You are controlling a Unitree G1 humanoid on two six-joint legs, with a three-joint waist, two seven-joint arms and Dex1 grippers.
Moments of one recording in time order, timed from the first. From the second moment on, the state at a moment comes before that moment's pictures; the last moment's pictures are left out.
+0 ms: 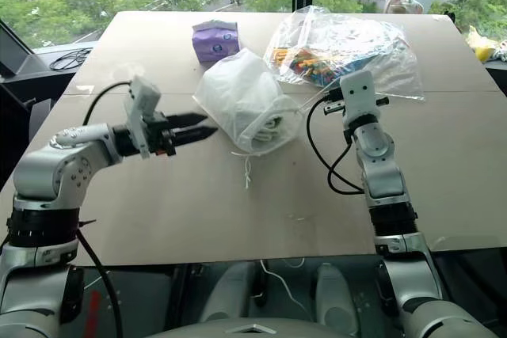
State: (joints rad) left arm -0.40 0.79 0.04 -0.12 -0.49 0.75 -0.94; right arm -0.57 -0.20 0.01 0.14 -0.07 0.15 0.09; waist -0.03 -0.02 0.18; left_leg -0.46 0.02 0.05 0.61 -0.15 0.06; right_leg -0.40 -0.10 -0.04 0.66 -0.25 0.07
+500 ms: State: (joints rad) left arm -0.40 0.58 -0.14 0.02 -0.22 0.43 -0.76; right arm -0.57 -0.19 0.02 0.13 -0.07 0.15 0.10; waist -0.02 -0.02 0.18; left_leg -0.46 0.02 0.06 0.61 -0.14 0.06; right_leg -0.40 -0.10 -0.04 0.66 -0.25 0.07
